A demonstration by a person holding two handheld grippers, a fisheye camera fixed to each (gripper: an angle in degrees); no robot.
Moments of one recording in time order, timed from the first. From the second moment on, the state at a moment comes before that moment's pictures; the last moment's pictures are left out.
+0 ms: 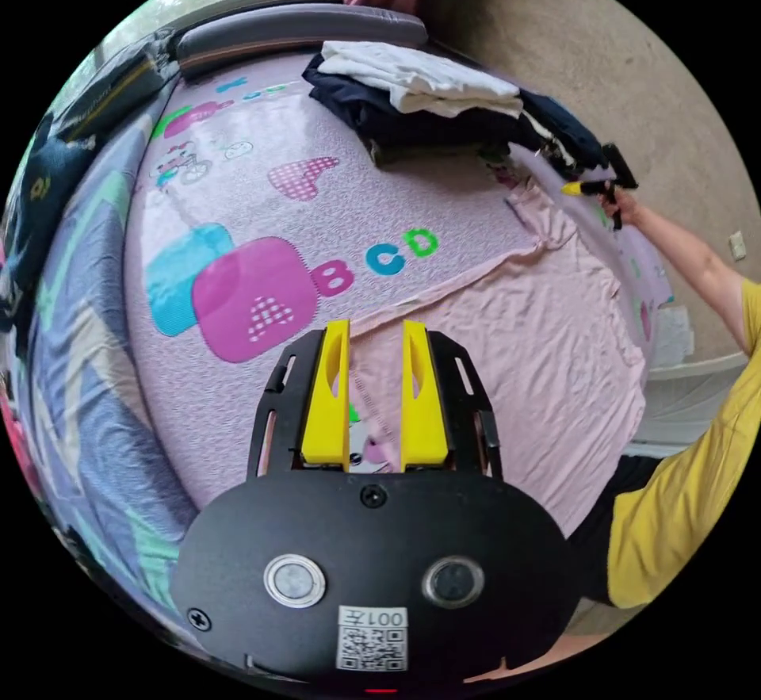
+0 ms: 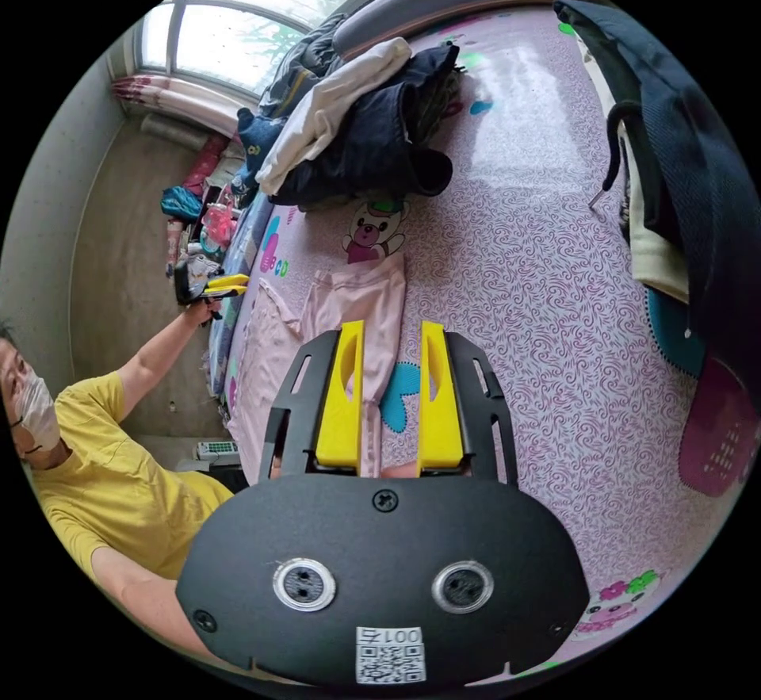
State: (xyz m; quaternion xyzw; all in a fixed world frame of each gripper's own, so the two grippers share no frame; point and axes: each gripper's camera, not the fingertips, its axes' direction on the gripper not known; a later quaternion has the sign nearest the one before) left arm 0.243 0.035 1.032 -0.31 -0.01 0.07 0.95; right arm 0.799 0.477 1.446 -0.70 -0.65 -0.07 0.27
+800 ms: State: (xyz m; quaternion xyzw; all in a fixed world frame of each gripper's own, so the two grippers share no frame) left arm 0.346 0.007 1.118 -0.50 -0.04 0.37 0.78; right arm 0.713 0.487 1.435 -0.70 -0.64 -0.15 0.27
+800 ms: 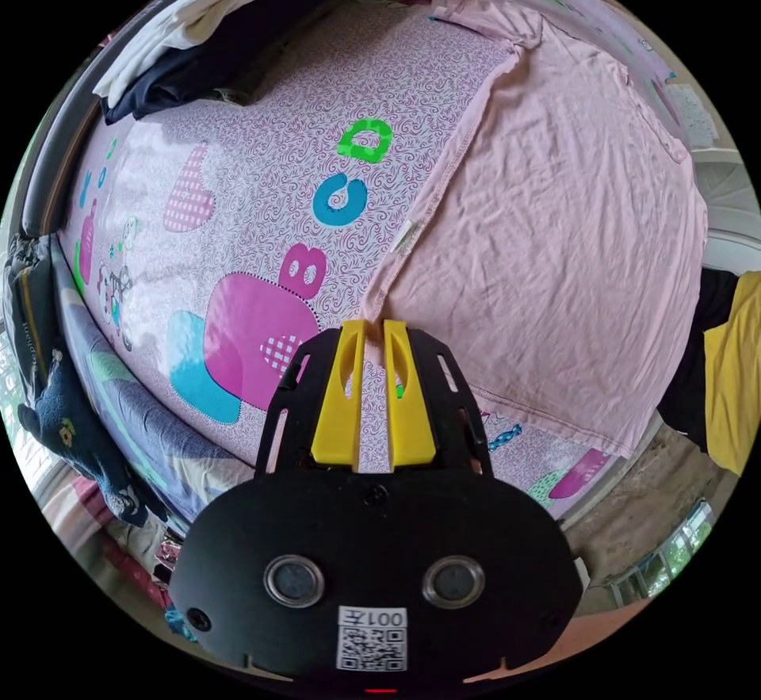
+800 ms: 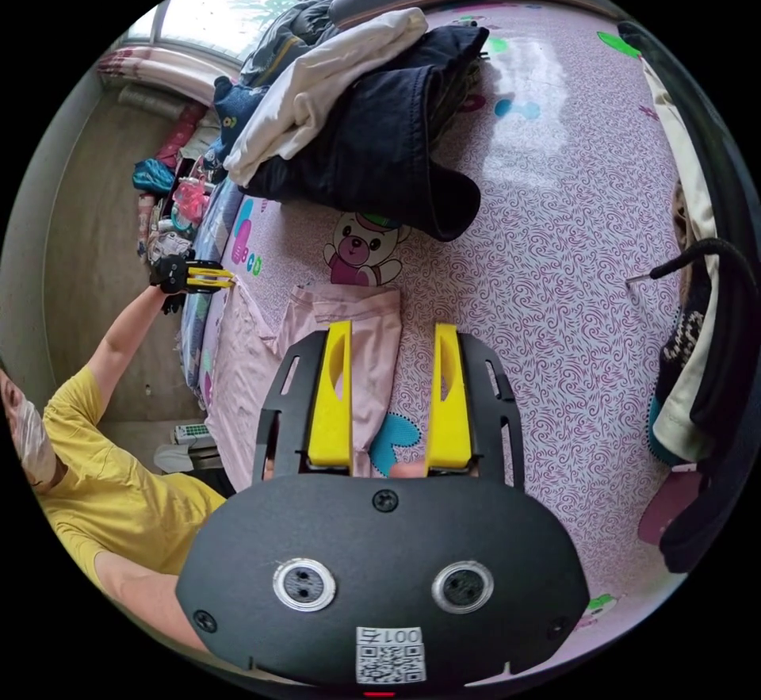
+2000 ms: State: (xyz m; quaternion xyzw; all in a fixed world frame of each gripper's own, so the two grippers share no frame) left arm 0.381 0.084 1.068 -0.43 -0.11 0.35 0.83; right arm 0.756 0.387 1.428 -0.62 -0.70 -0.13 0.32
